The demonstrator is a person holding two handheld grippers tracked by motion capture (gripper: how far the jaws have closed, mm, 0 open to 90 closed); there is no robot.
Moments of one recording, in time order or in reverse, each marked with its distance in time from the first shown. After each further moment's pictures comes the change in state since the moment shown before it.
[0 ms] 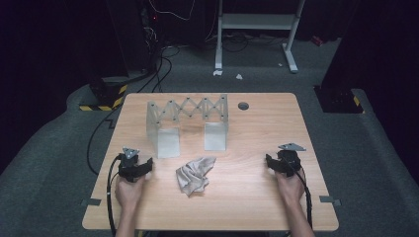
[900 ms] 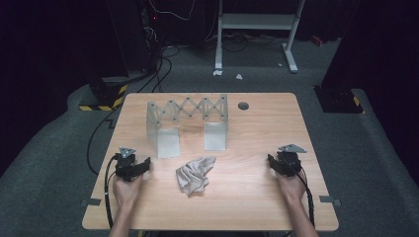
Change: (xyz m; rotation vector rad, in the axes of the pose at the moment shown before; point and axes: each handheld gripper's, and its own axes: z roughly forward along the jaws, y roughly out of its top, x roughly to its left) left arm 0.014 0.001 -0.004 0.001 -0.044 -0.079; right arm 0.002 -0.003 -0.005 -0.017 0.030 -0.026
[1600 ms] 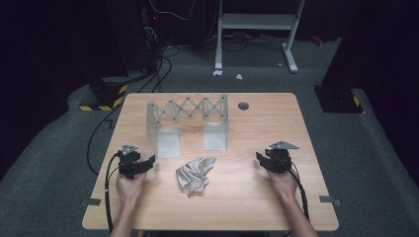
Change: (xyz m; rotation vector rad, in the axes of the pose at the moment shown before) left arm -0.014 0.011 0.006 -0.007 -0.083 0.020; right arm 0.027 0.017 0.005 -0.027 0.137 -0.011
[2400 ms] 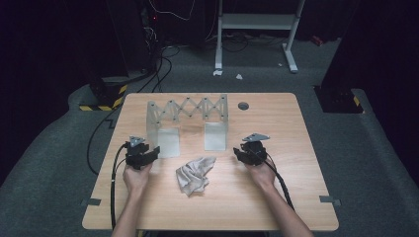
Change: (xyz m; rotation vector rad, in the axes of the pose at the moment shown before) left arm -0.013 0.023 0.016 -0.036 -0.007 0.041; right arm 0.057 0.038 0.040 0.034 0.089 -0.126
